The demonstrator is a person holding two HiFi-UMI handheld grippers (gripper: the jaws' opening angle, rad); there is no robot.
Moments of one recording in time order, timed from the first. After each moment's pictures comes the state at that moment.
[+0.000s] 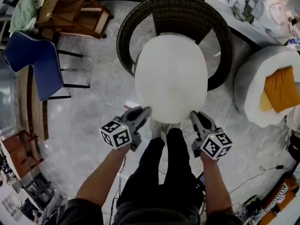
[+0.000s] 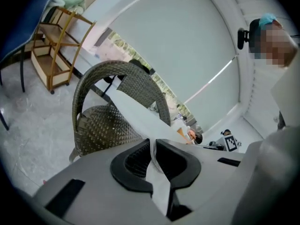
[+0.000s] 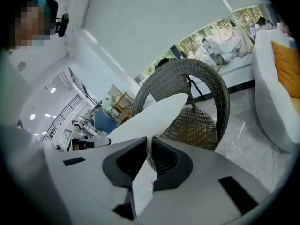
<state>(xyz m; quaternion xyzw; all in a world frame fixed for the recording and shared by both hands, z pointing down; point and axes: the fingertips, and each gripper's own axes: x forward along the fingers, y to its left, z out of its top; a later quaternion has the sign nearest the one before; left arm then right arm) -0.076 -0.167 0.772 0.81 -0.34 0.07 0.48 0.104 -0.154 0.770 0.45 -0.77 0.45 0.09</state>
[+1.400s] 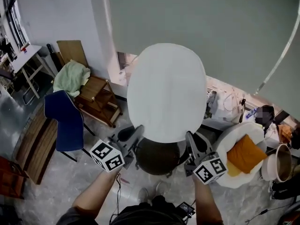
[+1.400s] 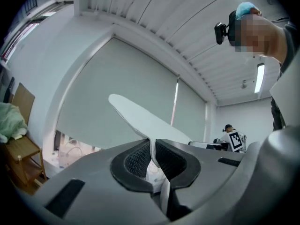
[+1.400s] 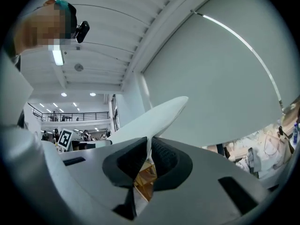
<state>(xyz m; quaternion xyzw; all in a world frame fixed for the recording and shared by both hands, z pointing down) -0.093 -0.226 0.227 0.93 -0.36 -0.08 0.08 0.087 -0.213 0.227 0.45 -0.88 0.07 -0.11</state>
